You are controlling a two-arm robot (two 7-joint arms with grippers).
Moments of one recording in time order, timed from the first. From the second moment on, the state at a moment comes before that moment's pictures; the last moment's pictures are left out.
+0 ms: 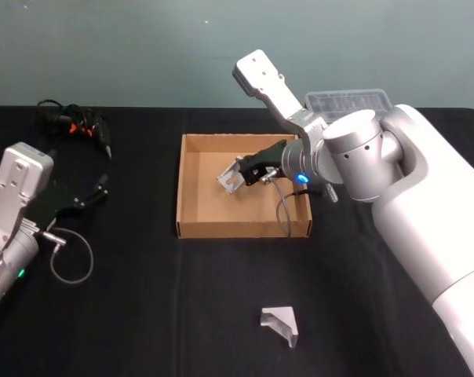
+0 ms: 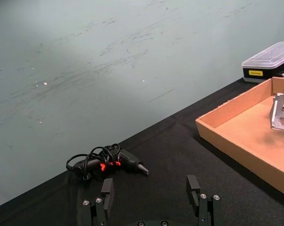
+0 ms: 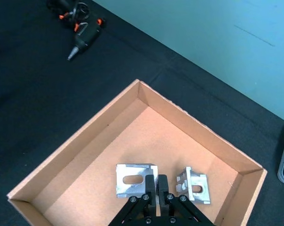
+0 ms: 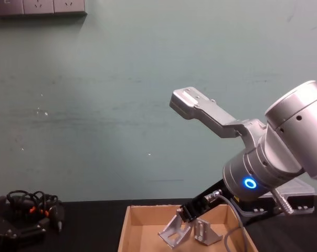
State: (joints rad) left arm -0.20 0.60 0.45 -1.41 -0.25 -0.12 0.03; right arm 0.69 0.08 -0.49 -1.12 -0.05 0.71 0.40
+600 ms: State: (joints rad) left arm -0.20 0.60 0.45 -1.41 -0.25 -0.12 0.03; right arm 0.69 0.08 -0.48 -1.11 -0.06 0.71 0.40
